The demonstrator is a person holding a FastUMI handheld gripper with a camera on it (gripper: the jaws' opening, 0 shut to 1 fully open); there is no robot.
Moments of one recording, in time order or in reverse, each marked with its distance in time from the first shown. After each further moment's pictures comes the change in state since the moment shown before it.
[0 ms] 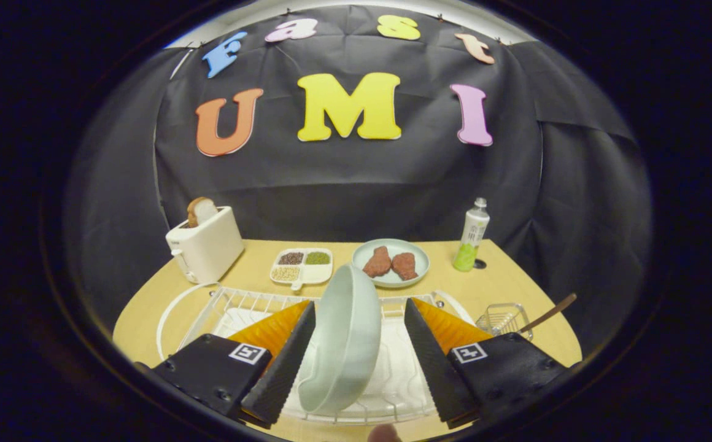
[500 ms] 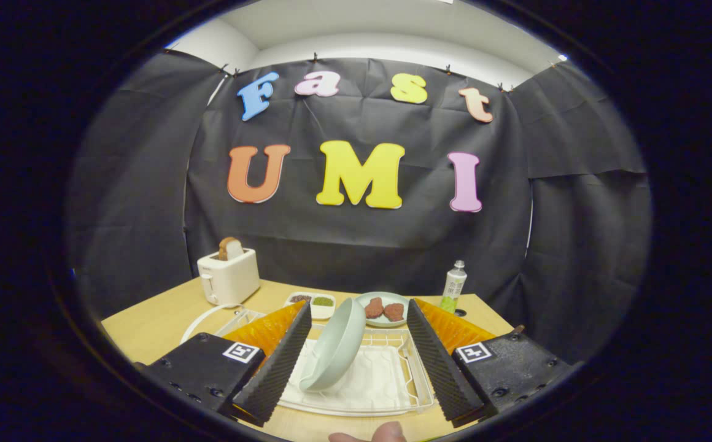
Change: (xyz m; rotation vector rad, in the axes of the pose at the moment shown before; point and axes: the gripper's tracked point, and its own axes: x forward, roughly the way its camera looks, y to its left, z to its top) arm -0.091 -0.007 0.020 -0.145 -0.294 0.019
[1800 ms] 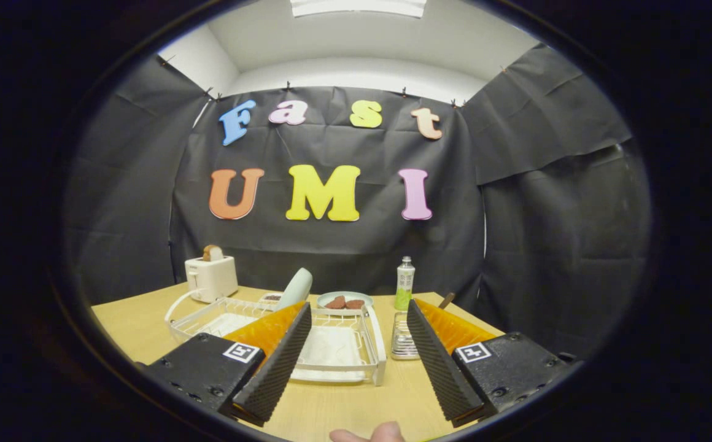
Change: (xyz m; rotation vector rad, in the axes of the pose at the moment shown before) arm -0.127 -0.076 -0.081 0.092 -0.226 -0.107
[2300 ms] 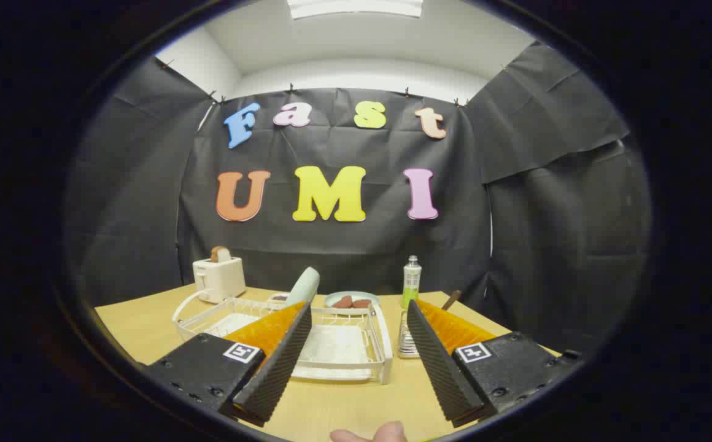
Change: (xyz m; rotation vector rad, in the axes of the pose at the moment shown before) arm -0.005 0.002 -0.003 0.003 0.001 0.024
